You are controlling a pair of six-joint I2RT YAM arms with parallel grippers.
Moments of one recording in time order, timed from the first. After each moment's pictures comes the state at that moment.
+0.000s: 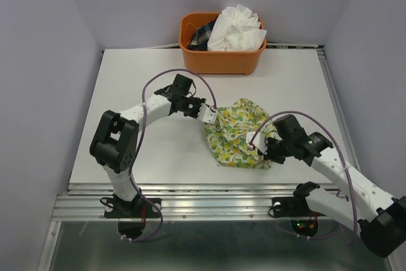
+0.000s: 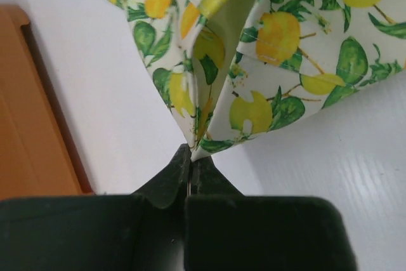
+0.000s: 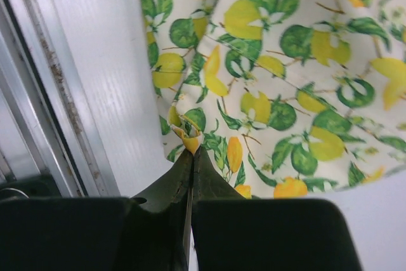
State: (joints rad) left arm -0.50 1.80 1.20 -0.37 0.58 1.48; right arm 0.52 0.92 0.68 -0.86 -0.36 -0.85
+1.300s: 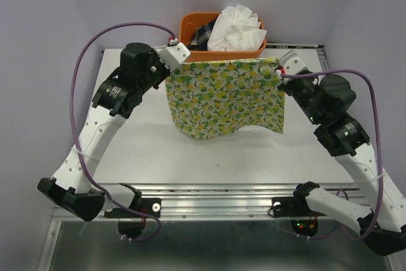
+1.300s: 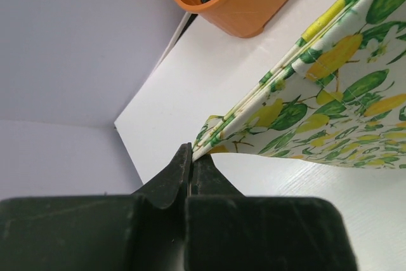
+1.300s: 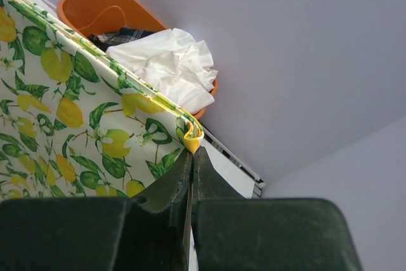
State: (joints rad) left arm -0.47 1.26 1.58 -0.72 -0.10 0.62; right arm 0.52 0.92 1.25 -0.28 0.19 -0.65
